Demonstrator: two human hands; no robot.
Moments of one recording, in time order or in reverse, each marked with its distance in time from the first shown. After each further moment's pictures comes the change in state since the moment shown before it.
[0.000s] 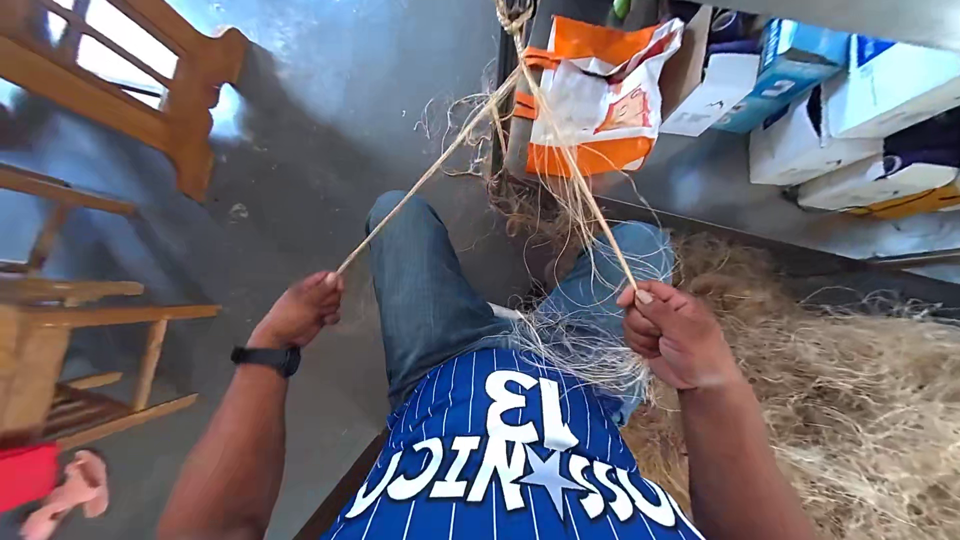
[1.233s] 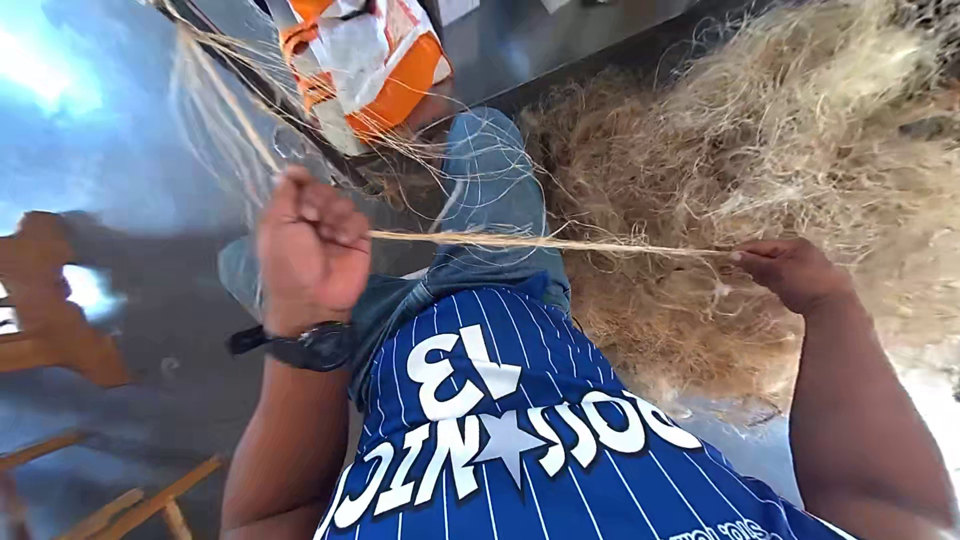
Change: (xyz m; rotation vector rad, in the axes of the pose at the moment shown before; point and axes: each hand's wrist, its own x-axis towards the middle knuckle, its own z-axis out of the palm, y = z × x) left_hand -0.034 0.138 0.291 -0.631 -0.450 0.288; right_hand -0.322 0.152 -0.191 -0.628 0.874 0.352
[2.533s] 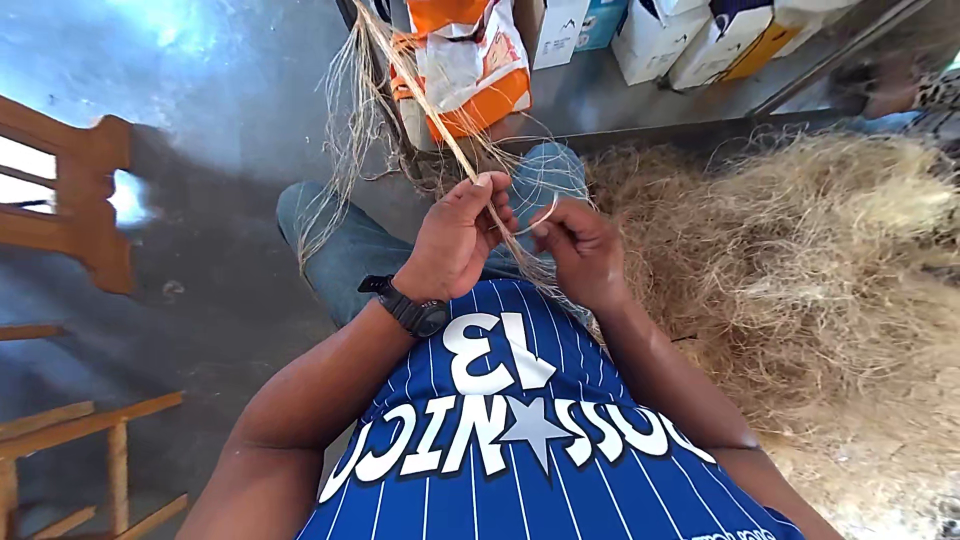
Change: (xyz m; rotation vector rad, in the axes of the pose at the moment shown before) left_hand -0.030 -0.055 0.025 0.174 -0.030 -0.152; right_hand -0.039 -0.301 0.202 0.485 -0.163 -1.095
